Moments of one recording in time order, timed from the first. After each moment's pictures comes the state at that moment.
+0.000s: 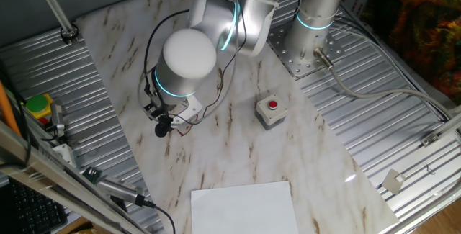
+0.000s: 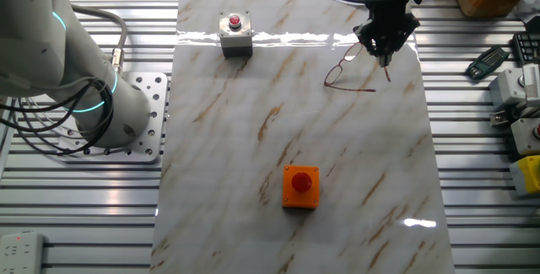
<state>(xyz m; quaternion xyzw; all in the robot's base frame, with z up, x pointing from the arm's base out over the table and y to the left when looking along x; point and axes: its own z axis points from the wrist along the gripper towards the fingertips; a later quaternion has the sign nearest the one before) 0.596 0.078 0.119 0.77 -0.61 0.17 0.07</state>
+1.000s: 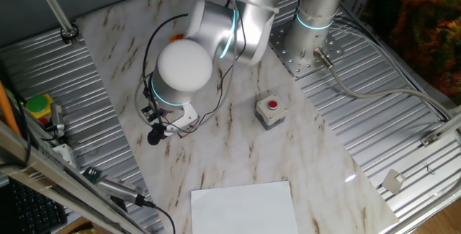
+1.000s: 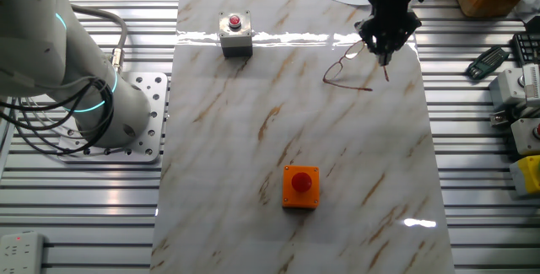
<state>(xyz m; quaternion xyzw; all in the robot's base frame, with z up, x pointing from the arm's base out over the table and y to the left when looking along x) 0.592 0.079 0.120 0.75 -0.63 0.16 0.10</state>
